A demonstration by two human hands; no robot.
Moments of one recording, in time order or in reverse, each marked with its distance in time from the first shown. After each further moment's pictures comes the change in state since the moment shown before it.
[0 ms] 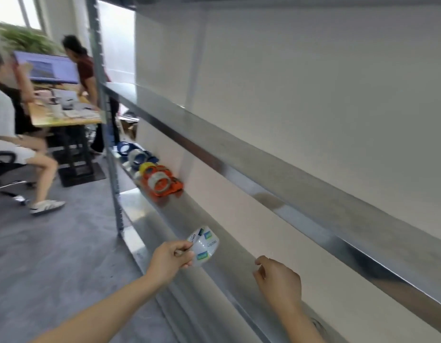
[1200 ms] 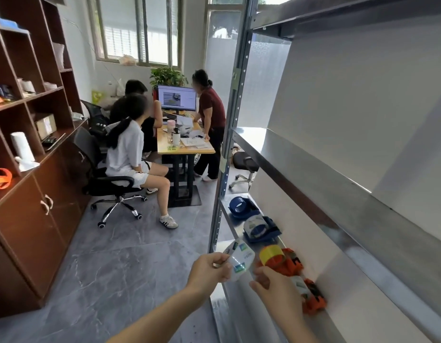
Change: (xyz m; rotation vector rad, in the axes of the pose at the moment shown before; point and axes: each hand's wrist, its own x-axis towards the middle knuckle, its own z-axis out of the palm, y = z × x) left_hand 0.326 0.007 -0.344 -0.098 0.282 -0.081; right_hand 0.360 -0.458 0.132 0.526 -0.297 -0.348
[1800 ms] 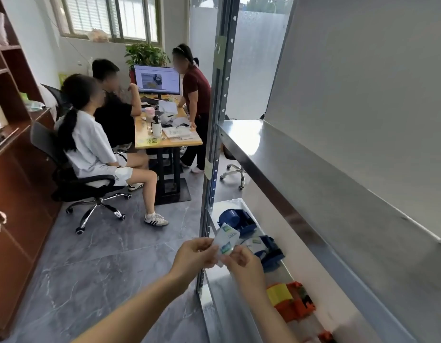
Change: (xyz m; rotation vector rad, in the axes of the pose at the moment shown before) left_hand 0.208 0.022 -0.014 -0.106 -0.044 -0.071; right_hand 0.209 -0.028 0.047 0.687 -0.015 -0.005
